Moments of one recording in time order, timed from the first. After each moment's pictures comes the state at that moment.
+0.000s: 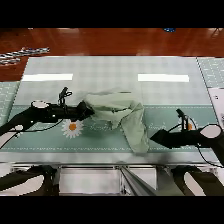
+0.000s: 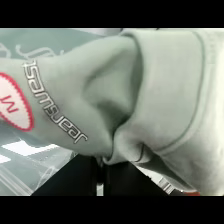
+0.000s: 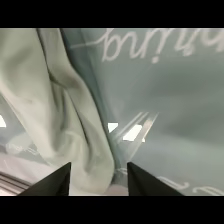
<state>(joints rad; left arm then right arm) -0.14 -1.33 0.59 0.30 -0.87 -1.09 -0.06 -0.81 0.29 -0.86 1.13 1.44</state>
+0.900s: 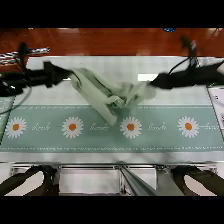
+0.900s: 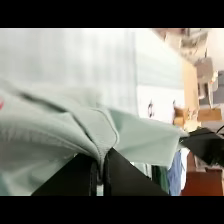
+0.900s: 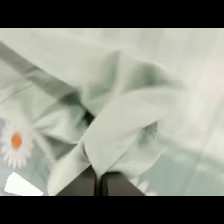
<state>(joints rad) 0.16 -1.16 1.01 0.28 -1.13 -1.13 0.07 -1.11 1.26 -0.93 1.20 1.39</state>
